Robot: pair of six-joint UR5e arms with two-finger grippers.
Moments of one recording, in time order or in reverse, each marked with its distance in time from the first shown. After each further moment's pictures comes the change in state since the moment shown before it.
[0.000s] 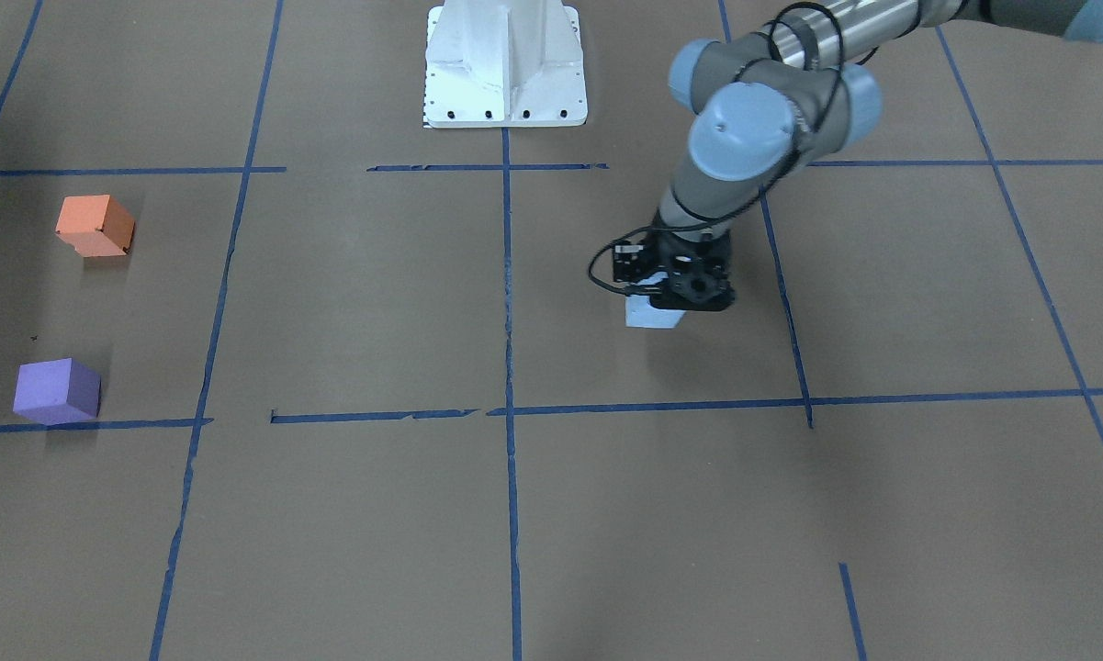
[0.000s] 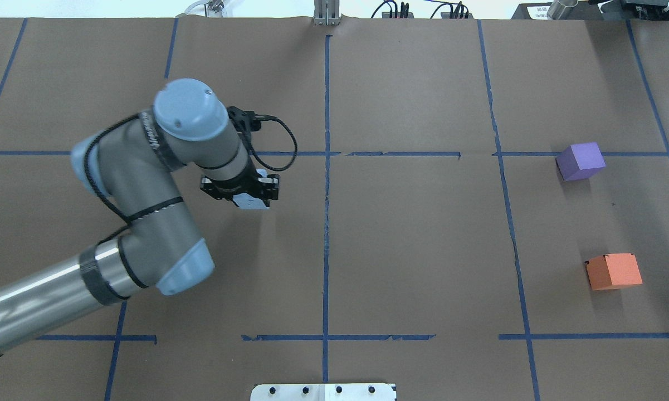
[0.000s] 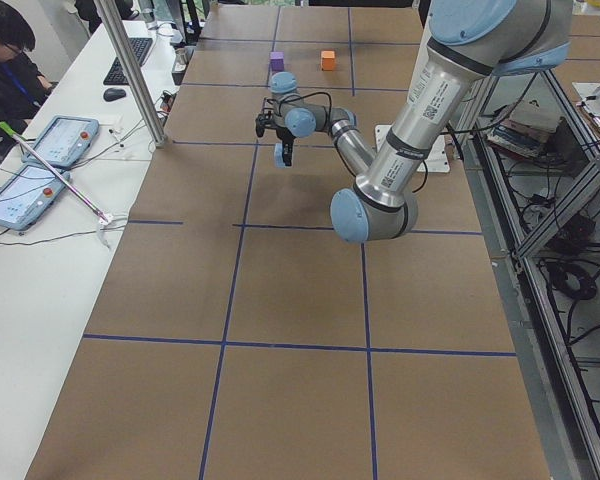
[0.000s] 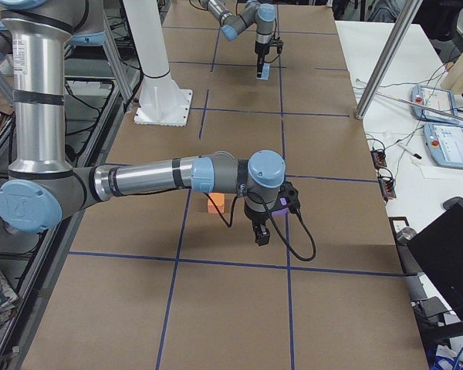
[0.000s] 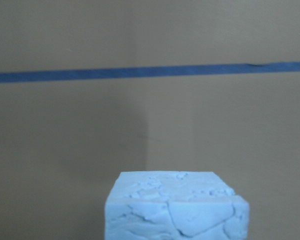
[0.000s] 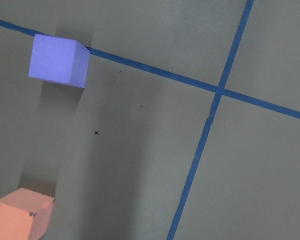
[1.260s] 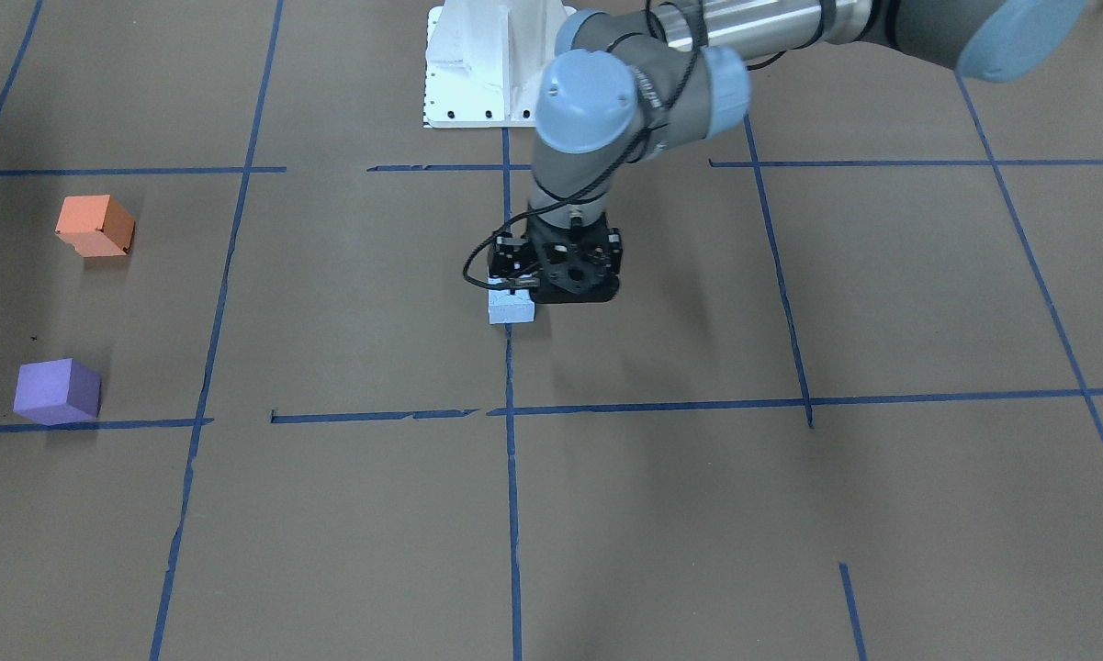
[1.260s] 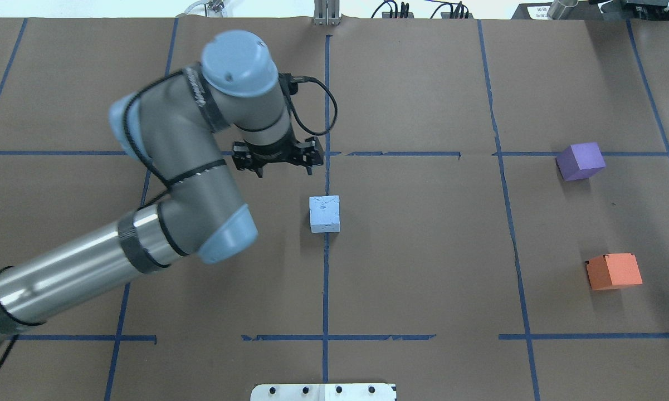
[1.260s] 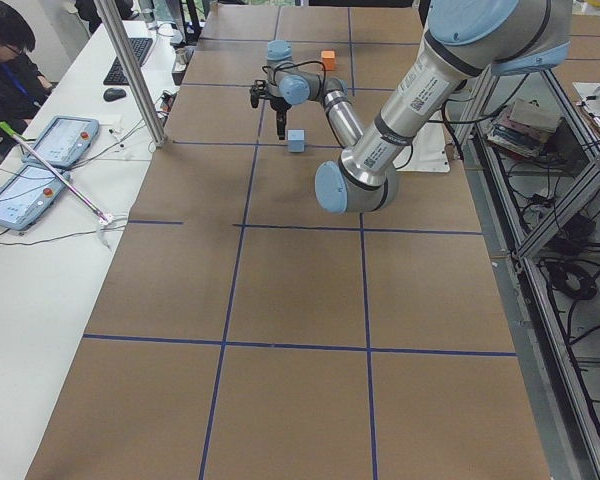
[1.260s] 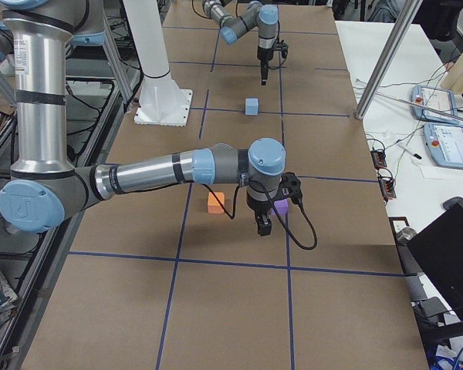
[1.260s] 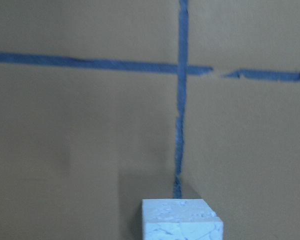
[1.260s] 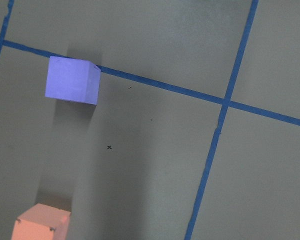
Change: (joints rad) left arm -0.125 -0.059 -0.058 0.146 -0.070 0.079; right arm -0.028 0.013 0.063 0.001 0.006 0.122
